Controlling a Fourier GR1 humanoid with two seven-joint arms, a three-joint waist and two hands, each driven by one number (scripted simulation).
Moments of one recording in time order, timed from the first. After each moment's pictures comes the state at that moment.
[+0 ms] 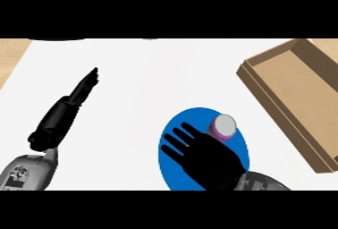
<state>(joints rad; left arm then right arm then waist) -0.20 0.35 -0.13 -1.57 -0.03 -0.08 -0.05 -0.42 -0.33 0.74 -1.85 1.05 0.71 0.11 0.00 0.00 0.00</state>
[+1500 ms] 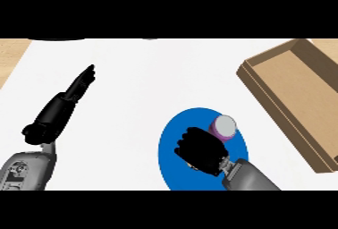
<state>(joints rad) -0.23 0.27 0.00 -1.54 -0.10 -0.20 -0.06 -0.37 -0.21 0.68 -1.49 1.33 0.44 -0.23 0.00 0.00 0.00</state>
